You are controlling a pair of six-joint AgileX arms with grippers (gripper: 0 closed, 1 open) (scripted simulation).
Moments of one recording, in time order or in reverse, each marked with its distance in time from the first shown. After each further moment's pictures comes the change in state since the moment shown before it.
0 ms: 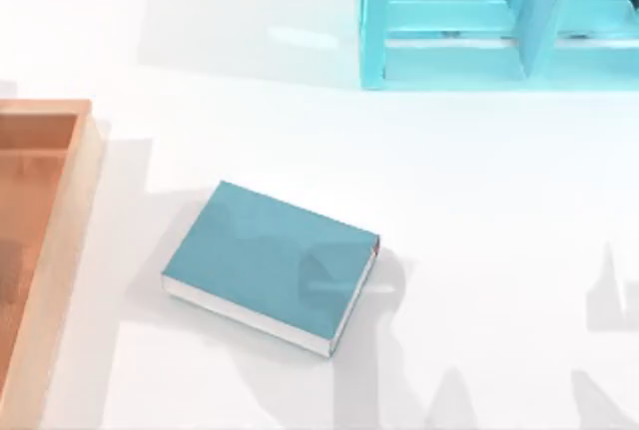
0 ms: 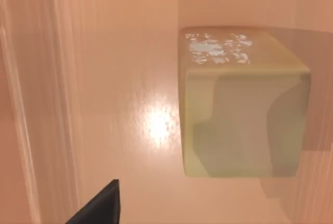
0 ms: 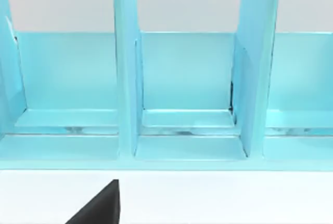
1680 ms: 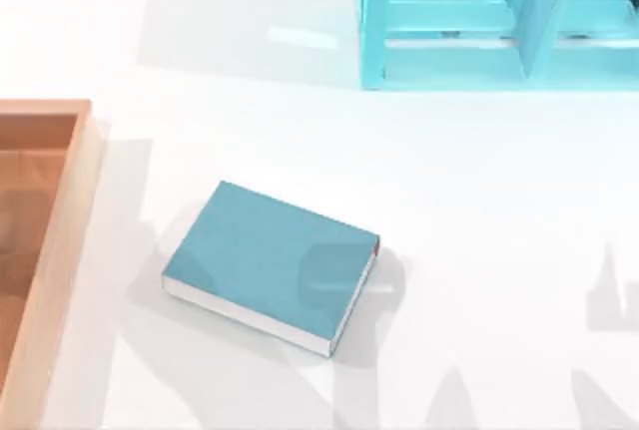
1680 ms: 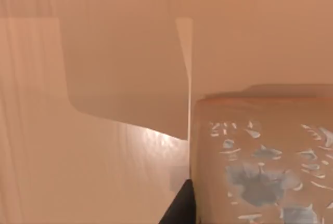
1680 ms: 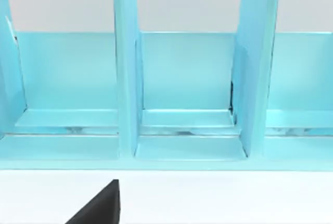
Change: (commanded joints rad) left arm 0.002 0.093 -0.283 0.376 0.001 0.003; right arm 0.000 0.000 0.000 0.000 0.000 0.000
